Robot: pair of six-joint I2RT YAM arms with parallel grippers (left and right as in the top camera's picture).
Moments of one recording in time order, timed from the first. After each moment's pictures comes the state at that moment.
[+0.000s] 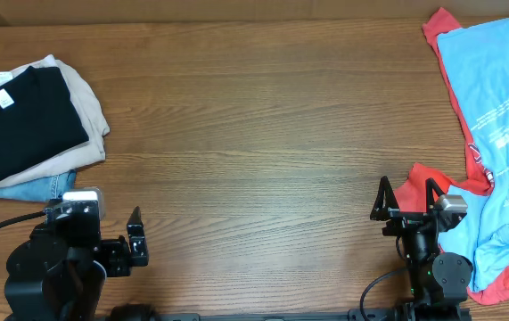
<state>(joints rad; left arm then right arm) 0.04 0.55 1.10 -1.16 -0.01 0.00 0.00 0.01 0.02 -0.03 -0.04 0.26</state>
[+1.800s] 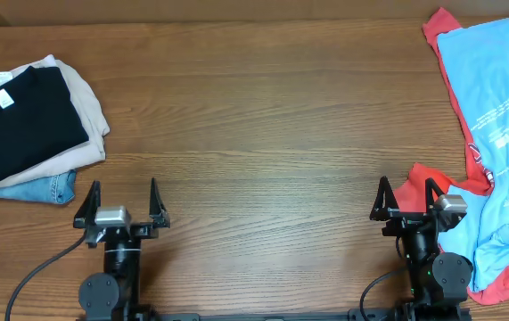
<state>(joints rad) 0.04 0.01 0.04 0.11 0.02 -0.02 0.00 0.01 0.02 -0.03 -0.04 0.26</state>
